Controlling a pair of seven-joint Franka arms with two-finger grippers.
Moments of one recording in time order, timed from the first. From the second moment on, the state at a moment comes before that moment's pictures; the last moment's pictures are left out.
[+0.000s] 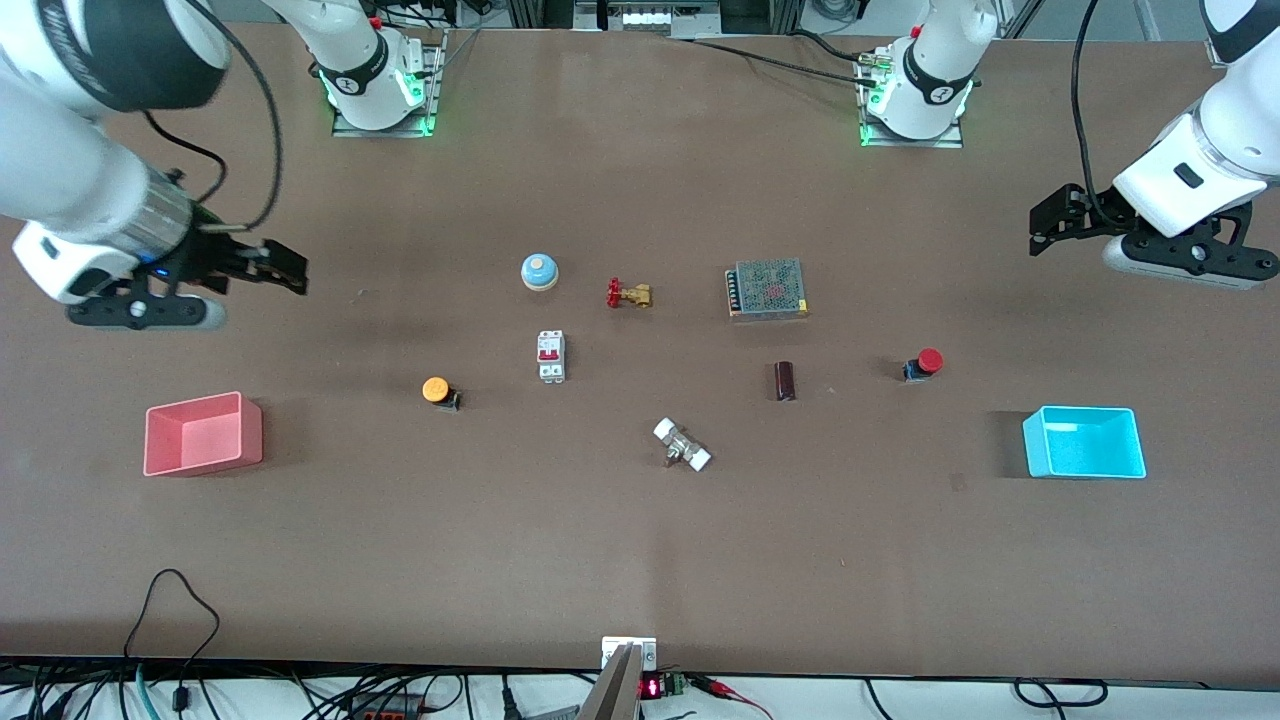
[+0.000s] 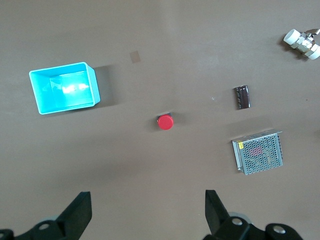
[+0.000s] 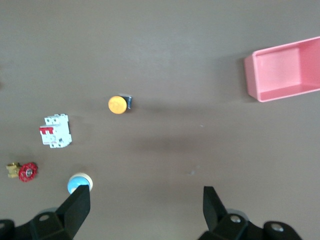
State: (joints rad) left arm -0.05 -0.05 -0.02 -1.74 0.00 1.66 0.09; right arm 0.07 0.13 0.14 -1.67 0.01 1.74 0.22
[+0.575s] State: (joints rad) left arm -0.06 -0.05 -0.02 -1.74 0.00 1.65 0.09; right arm 0.08 0.20 0.20 -1.83 0.01 2.03 0.34
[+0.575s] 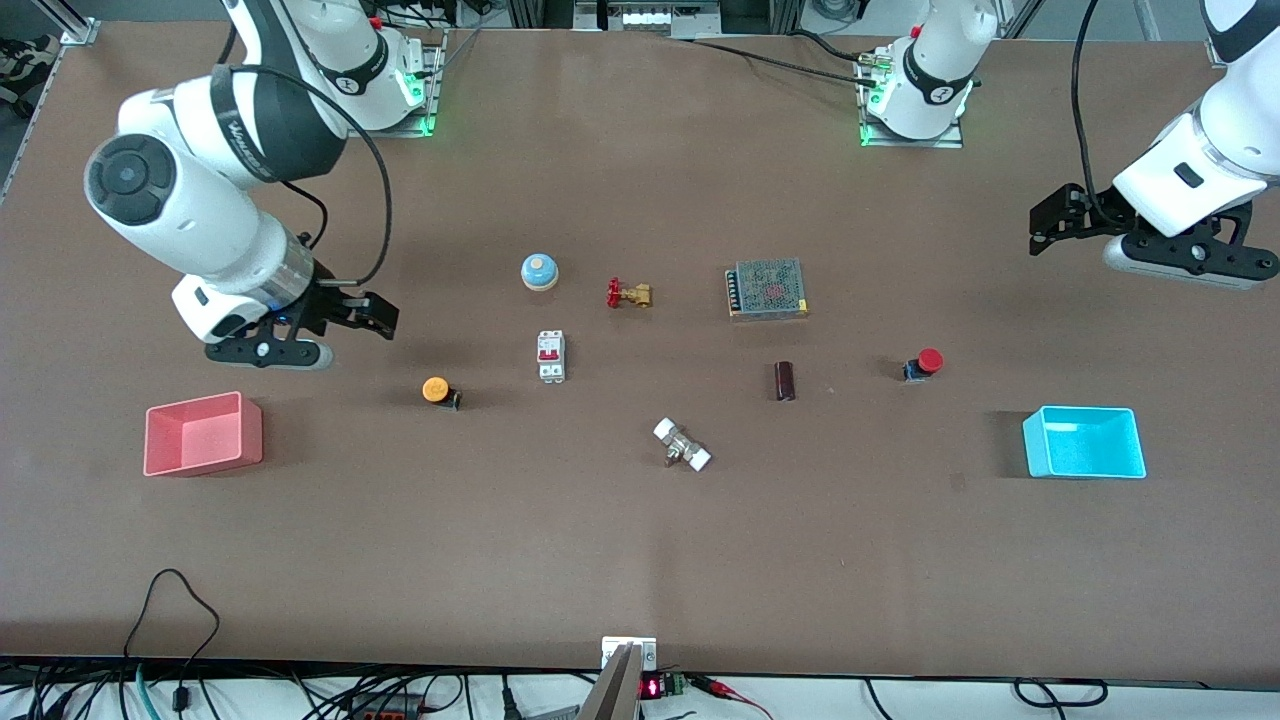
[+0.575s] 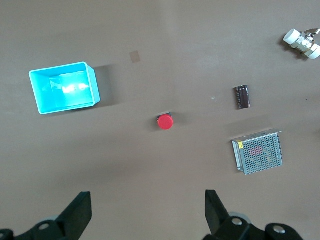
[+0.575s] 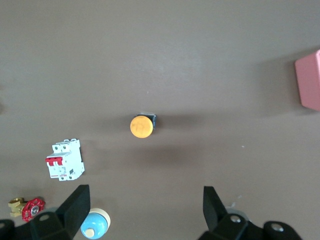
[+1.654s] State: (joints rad) left arm -0.06 0.19 -0.02 -1.74 0.00 1.69 0.09; right arm 0.13 0.42 0.20 -1.90 -0.13 2.38 0.51
